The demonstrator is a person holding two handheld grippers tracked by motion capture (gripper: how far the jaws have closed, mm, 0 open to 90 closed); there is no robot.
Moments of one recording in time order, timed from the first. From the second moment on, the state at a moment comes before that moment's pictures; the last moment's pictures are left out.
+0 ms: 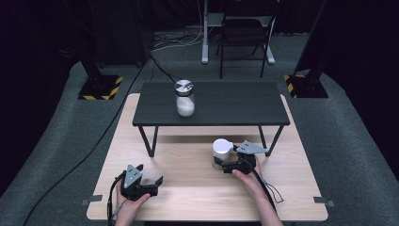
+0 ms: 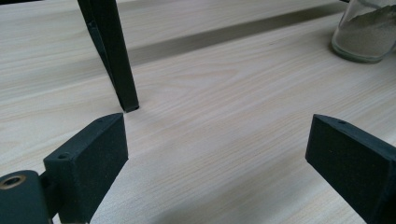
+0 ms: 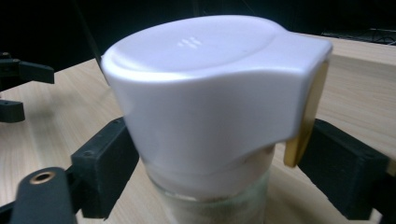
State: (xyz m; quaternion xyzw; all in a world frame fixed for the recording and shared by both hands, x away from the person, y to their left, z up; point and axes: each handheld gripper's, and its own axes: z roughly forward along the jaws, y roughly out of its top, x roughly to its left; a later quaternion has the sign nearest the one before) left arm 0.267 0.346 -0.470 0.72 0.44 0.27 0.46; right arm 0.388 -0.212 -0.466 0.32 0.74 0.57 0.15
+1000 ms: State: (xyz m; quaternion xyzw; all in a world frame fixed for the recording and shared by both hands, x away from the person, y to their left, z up) left arm 0.268 0.346 -0.469 0.72 0.44 0.27 0.46; right arm 0.361 -0.229 -0.426 0.30 0.76 0.56 0.17
